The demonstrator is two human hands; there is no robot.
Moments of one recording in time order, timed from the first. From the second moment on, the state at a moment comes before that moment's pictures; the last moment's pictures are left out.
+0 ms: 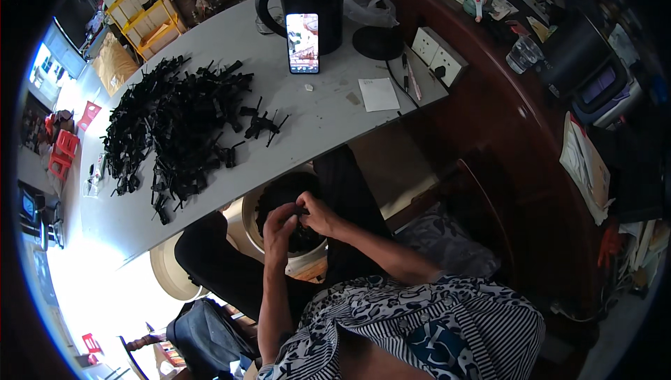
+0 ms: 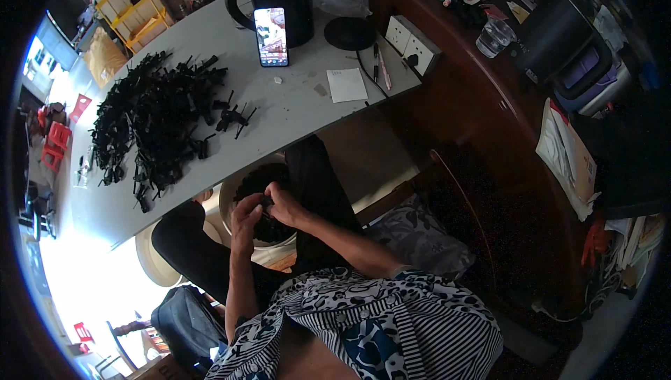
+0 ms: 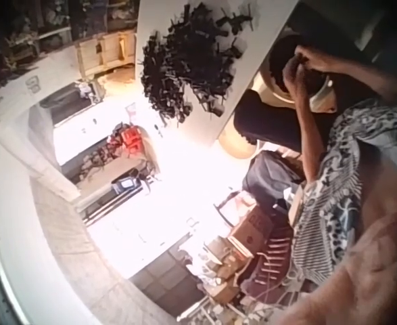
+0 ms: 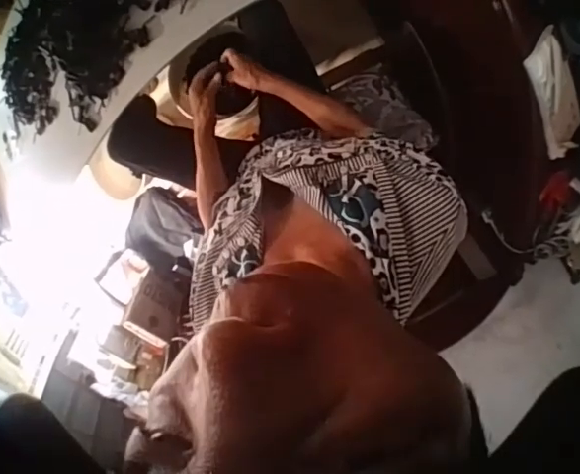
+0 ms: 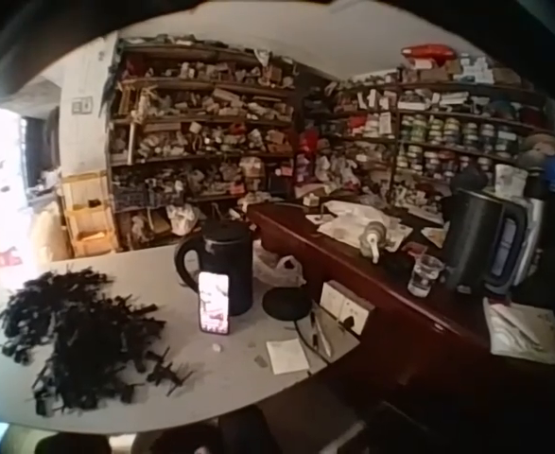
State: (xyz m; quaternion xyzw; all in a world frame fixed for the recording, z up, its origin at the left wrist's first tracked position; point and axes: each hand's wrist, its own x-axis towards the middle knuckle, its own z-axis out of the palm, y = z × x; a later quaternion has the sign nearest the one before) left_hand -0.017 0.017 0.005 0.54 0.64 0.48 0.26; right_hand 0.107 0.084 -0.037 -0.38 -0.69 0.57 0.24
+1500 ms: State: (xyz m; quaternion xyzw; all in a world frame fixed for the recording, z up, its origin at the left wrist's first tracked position) left_hand -0.003 -0.004 0.035 0.33 0.58 0.54 0.51; right_hand 0.128 0.069 0.008 -0.26 -0.60 0.69 0.31
